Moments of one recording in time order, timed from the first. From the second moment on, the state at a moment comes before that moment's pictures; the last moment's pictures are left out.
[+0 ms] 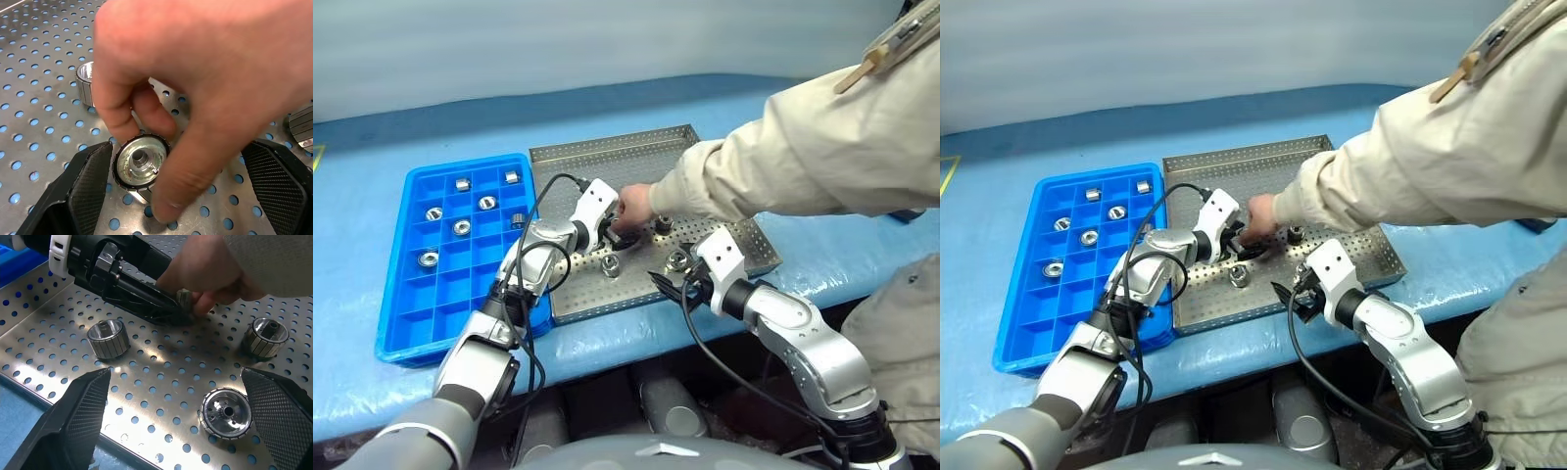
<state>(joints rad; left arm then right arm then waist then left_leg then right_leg) -0.64 0.23 -0.24 0.27 -0.13 0.67 -0.60 -0.04 -0.46 0.14 -0.60 0.28 0.77 0.43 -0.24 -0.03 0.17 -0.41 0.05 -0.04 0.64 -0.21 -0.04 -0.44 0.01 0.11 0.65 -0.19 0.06</state>
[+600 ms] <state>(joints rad) -0.64 0.24 -0.24 0.27 -0.13 0.67 -0.61 -0.06 -0.46 0.14 -0.60 0.28 0.77 0.44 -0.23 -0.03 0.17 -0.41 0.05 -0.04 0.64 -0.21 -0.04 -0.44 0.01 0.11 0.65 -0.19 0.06</state>
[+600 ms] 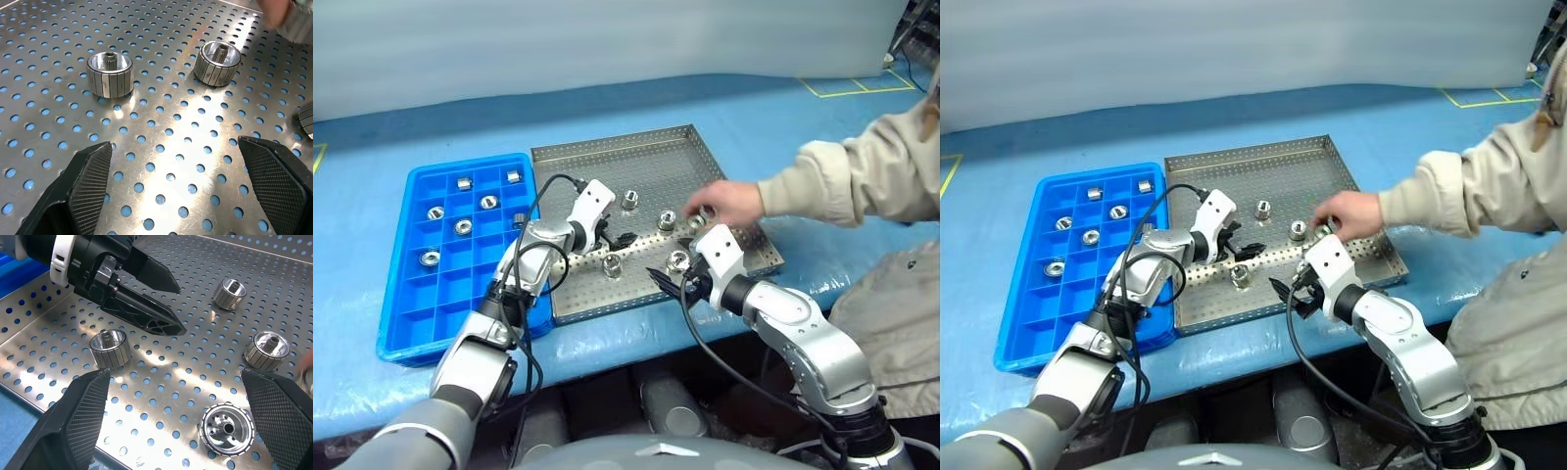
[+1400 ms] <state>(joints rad) -0.63 0.24 -0.24 0.25 -0.13 0.64 -0.62 -0.07 -0.46 0.15 -0.60 0.28 0.77 0.44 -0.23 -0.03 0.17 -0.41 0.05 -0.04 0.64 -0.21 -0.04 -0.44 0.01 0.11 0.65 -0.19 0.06</state>
